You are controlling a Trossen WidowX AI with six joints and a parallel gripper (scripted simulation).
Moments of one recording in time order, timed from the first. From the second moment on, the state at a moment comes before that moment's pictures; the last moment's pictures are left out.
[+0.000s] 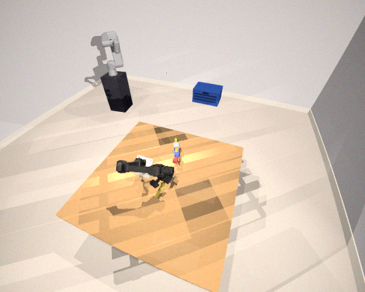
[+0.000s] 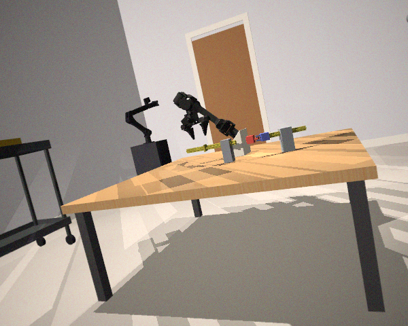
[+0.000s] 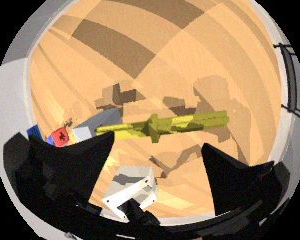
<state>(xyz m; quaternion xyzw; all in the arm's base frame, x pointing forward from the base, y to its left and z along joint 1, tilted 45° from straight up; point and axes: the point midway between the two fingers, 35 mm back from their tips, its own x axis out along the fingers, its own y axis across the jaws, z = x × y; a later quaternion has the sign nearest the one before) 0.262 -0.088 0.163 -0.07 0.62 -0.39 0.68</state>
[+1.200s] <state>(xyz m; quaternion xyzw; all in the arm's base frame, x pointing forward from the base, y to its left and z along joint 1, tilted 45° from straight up) 0.246 -0.139 0.178 0.01 0.54 -0.53 0.65</state>
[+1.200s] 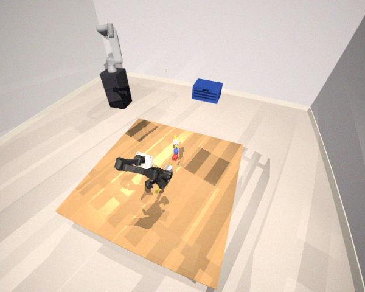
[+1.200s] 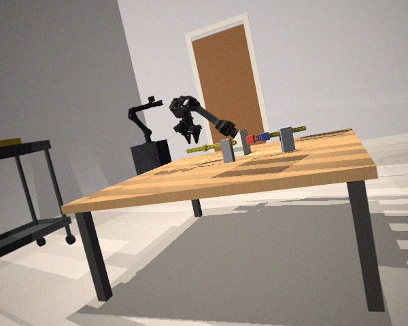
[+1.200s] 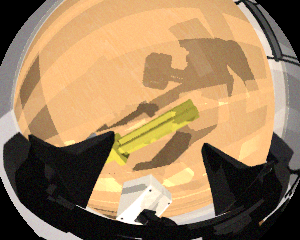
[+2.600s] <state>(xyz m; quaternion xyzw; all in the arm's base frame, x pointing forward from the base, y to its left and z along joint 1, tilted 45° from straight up) 0.238 -0.179 0.138 0.29 0.26 -0.73 0.56</state>
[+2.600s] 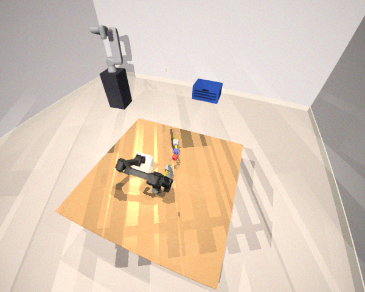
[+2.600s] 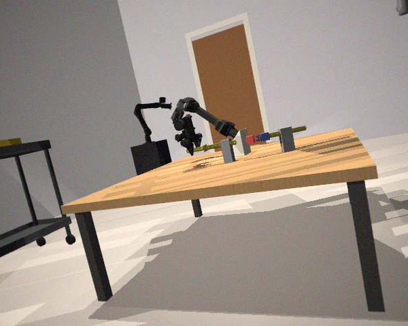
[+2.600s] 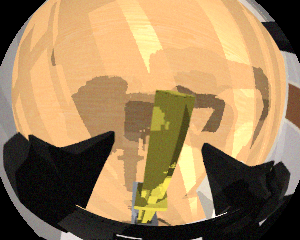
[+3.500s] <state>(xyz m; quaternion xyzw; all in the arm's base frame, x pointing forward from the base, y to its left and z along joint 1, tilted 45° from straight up) 0.235 -0.187 0.129 0.29 0.26 -0.73 0.56</state>
